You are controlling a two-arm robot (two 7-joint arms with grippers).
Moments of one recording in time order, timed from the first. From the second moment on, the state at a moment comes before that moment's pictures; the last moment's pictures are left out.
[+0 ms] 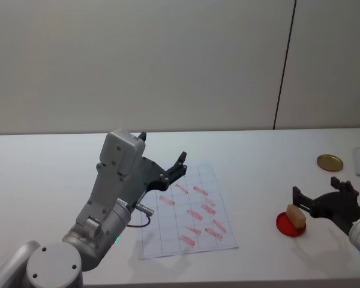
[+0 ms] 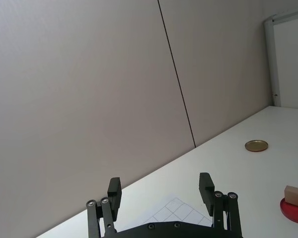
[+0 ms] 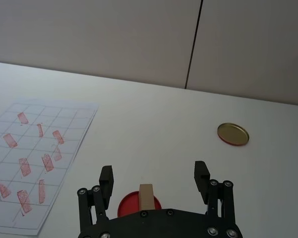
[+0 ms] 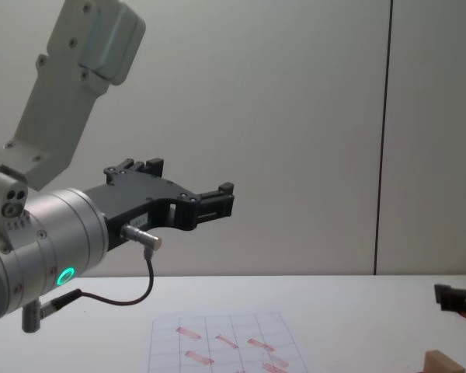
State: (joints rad) left arm -0.24 0.38 0.45 -1.63 -0.20 0.01 -0.01; right arm 0.13 0.30 -0.20 -1.53 0.24 0.27 0.08
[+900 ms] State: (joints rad) left arm -0.24 0.38 0.45 -1.63 -0.20 0.01 -0.01; right arm 0.26 0.25 -0.20 -1.28 0.27 0.31 0.15
